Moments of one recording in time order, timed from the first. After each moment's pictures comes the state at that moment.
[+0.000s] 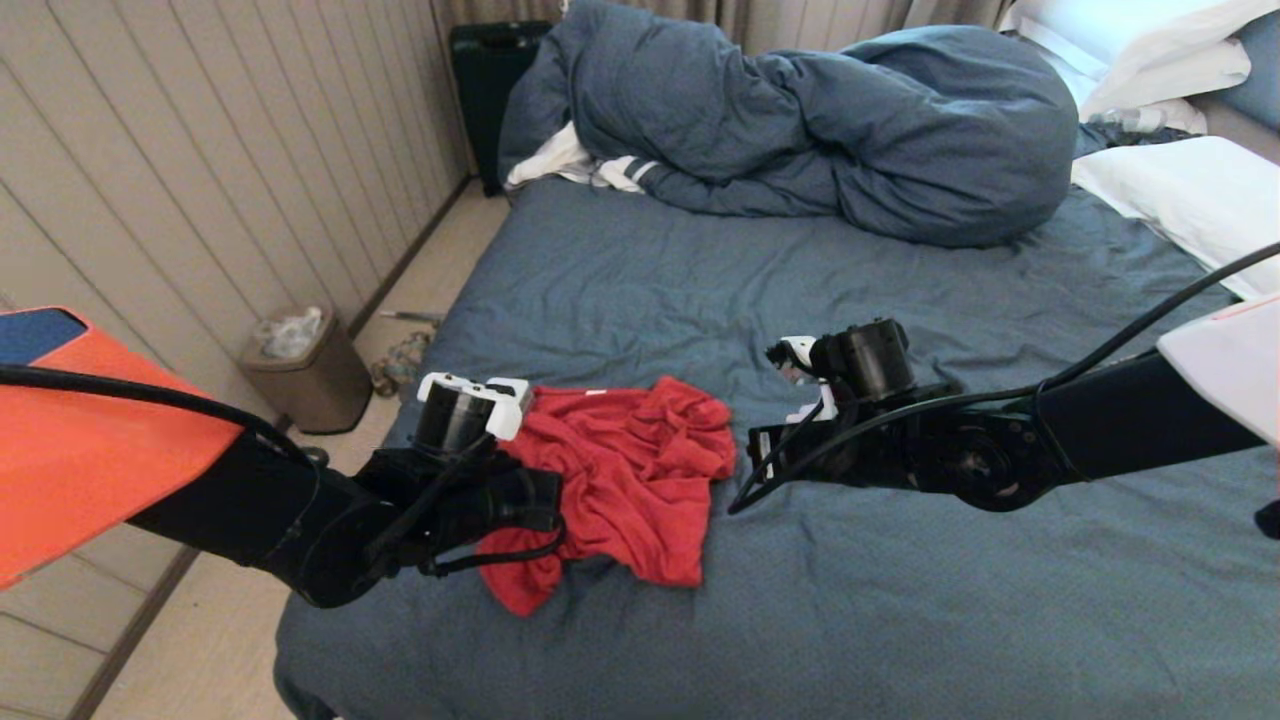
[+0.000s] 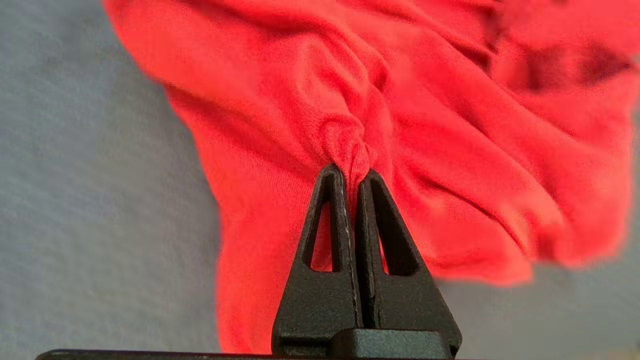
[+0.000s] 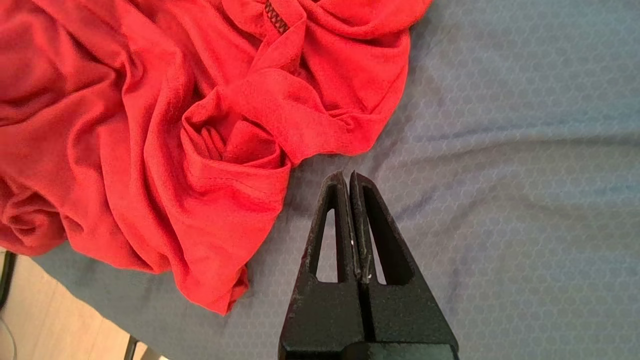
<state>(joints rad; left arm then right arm) -0.57 1.99 -0.89 -0.54 0.13 -0.21 0.46 1.97 -1.14 -0.24 0.01 0.18</state>
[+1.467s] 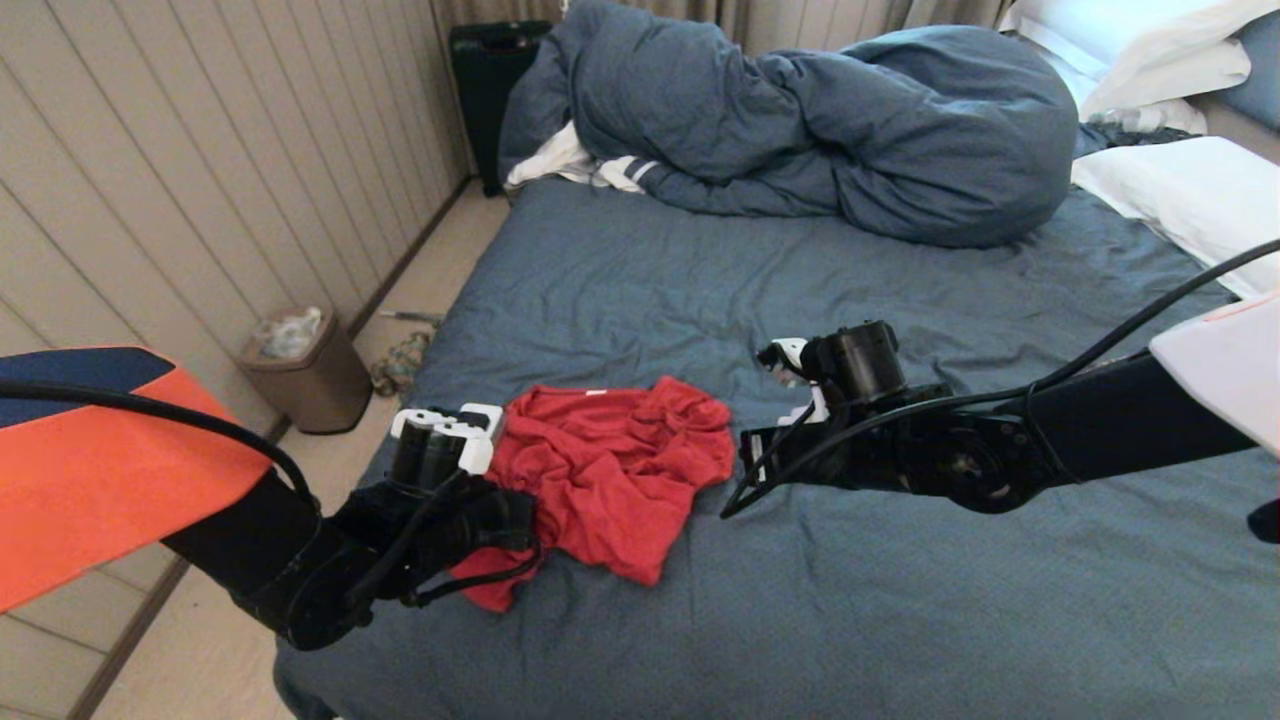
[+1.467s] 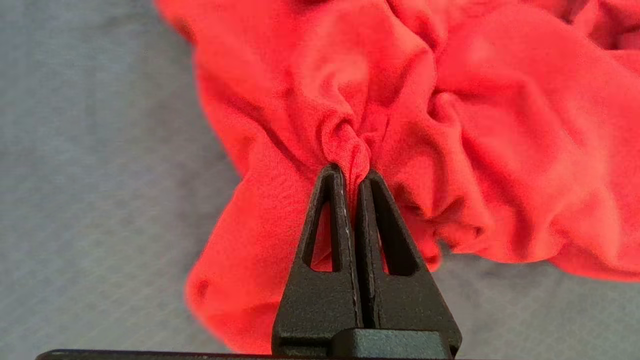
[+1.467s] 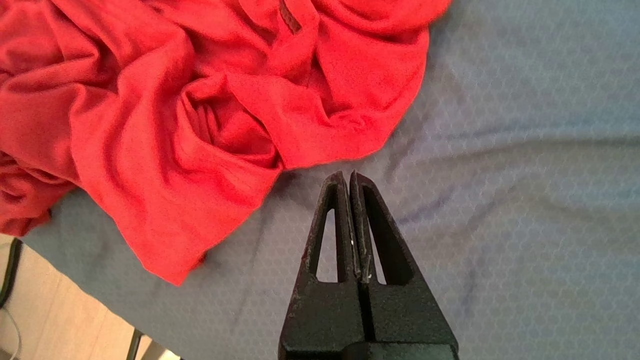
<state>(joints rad) -0.52 2.04 -0.73 -0.76 0.15 -0.17 0.48 1.98 -1.15 -0.23 0.01 0.19</state>
